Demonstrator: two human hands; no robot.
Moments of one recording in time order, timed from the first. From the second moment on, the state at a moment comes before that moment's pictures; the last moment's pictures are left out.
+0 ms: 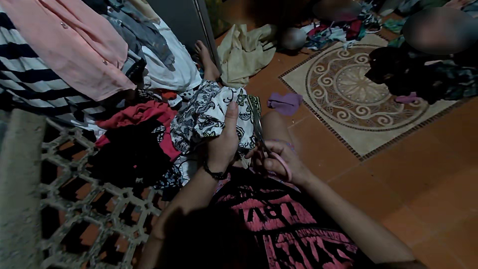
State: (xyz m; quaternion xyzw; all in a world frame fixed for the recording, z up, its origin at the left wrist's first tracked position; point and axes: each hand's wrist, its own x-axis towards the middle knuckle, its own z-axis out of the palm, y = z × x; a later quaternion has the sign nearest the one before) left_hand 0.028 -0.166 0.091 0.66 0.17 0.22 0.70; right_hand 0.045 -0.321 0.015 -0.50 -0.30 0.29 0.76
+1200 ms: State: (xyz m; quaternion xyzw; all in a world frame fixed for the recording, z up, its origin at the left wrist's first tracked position) left_hand 0.027 -0.165 0.081 0.68 0.17 0.25 0.67; right_hand 0.039 -0.328 0.008 -0.49 -0.32 0.32 0.75
